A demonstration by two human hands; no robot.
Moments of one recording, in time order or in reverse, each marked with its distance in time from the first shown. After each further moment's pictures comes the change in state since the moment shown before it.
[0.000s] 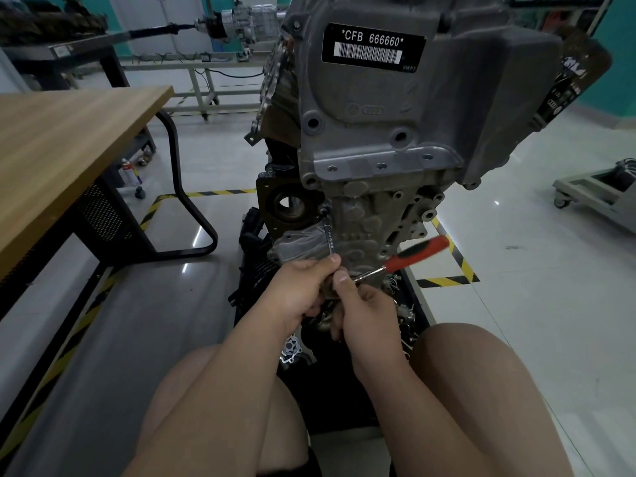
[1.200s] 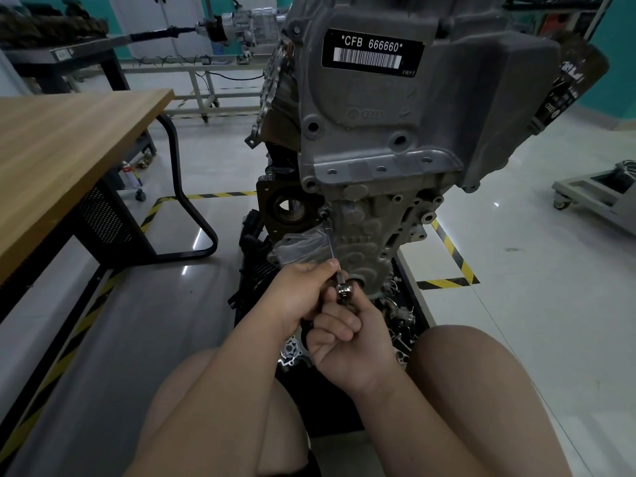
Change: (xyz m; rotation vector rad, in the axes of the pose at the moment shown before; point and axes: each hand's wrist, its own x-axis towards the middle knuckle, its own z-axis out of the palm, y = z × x) left_hand -0.003 0.003 0.001 0.027 0.023 -0.048; right_hand -0.001 -0.005 0.006 1.016 -0.263 0.671
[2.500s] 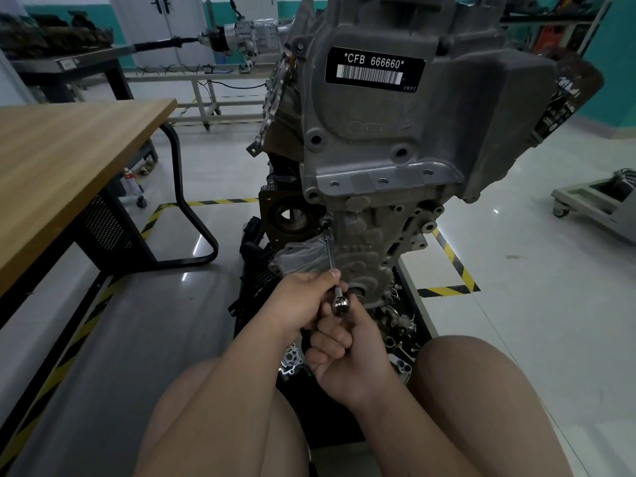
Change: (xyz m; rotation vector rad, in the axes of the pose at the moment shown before) left_hand 0.001 0.000 -0.002 0.038 -0.011 -0.001; right_hand 0.004 0.006 -0.003 -0.175 0.089 -0.059
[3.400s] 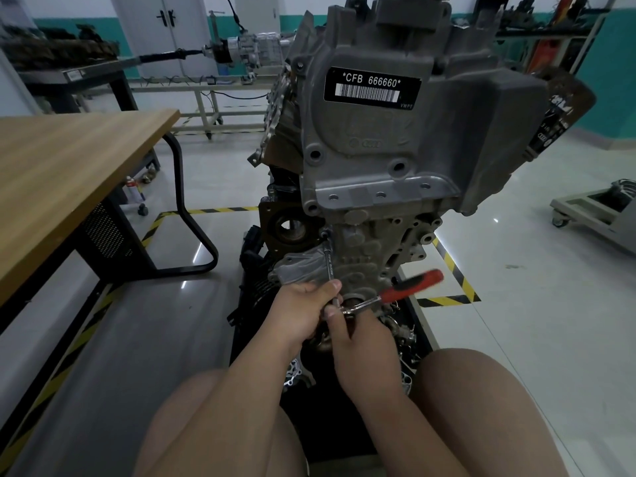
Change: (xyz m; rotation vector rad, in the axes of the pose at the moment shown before) left_hand 0.000 -0.002 0.003 -0.037 0.087 0.062; right_hand -0.002 -0.011 -0.014 -1.536 0.439 -0.730
